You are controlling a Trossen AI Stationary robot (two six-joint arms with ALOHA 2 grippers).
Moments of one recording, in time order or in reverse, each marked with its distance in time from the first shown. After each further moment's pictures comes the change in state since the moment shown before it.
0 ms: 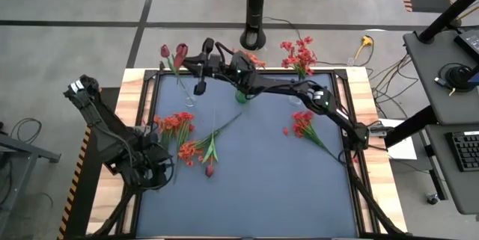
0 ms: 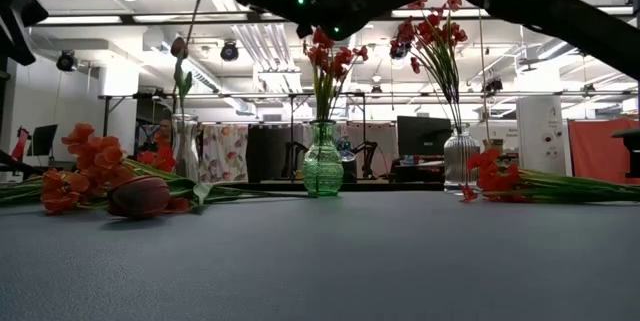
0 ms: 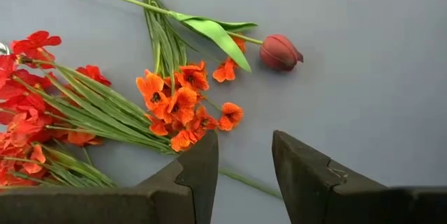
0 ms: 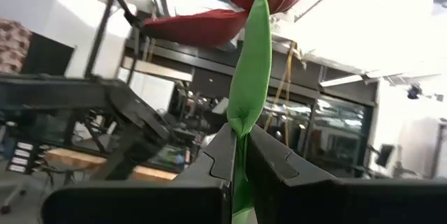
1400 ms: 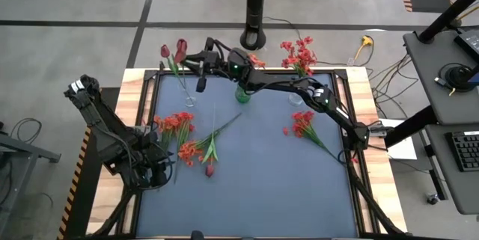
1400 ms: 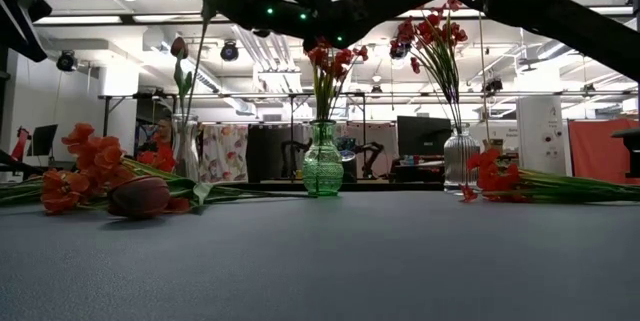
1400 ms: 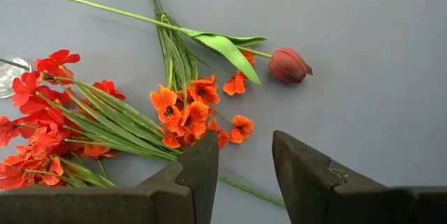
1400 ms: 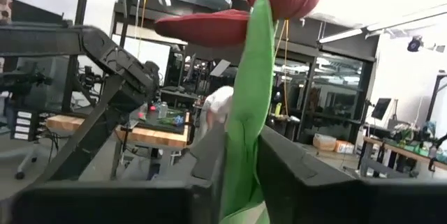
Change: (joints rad) left arm -0.010 -0.001 0.000 -0.022 -0.062 0.000; right arm -0.038 0.002 -0.019 -0.131 0.003 0.031
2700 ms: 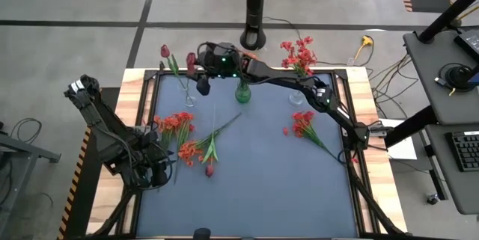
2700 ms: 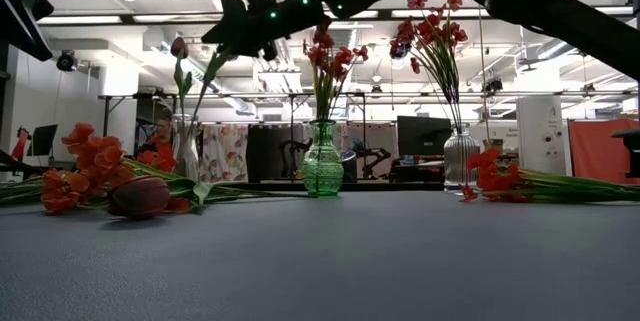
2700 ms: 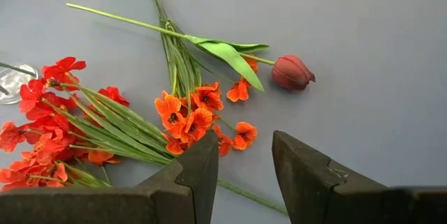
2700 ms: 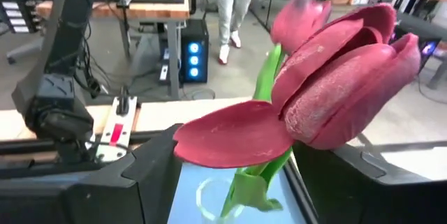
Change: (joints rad) left arm 0.000 0.000 -0.004 0.001 -0.027 0.000; right arm 0.000 -0.021 0.188 -0.770 0.079 0.032
